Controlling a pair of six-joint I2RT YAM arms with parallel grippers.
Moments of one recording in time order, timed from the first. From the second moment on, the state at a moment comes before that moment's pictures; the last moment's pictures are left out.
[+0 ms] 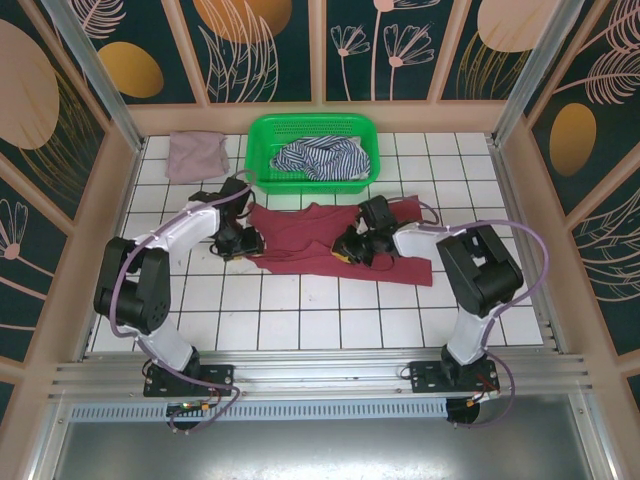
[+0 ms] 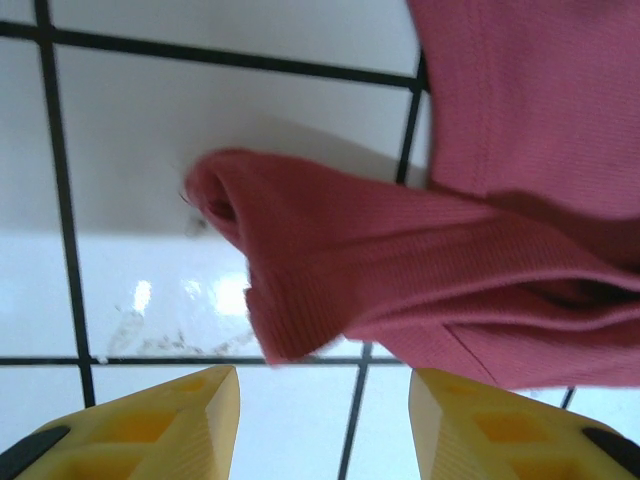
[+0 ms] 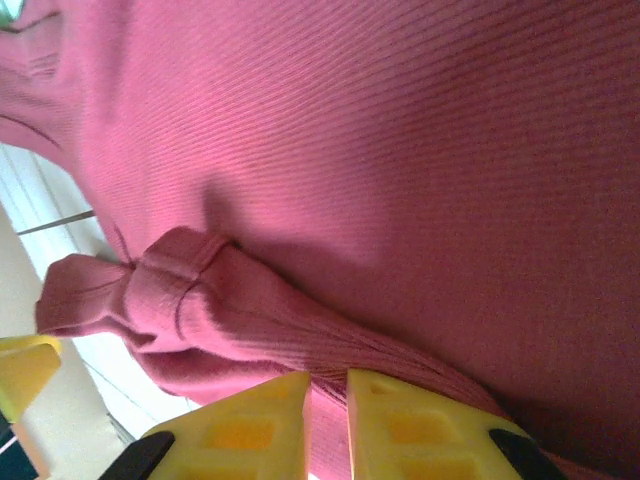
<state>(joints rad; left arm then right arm) -0.31 1.70 1.14 -0.87 0.13 -0.48 0.53 1.81 0.94 -0.11 -0.51 0.98</state>
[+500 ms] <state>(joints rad) -0.21 1.85 1.22 -0.78 0.16 -0.46 0.52 1.91 1.03 -0.04 -0.47 0.94</state>
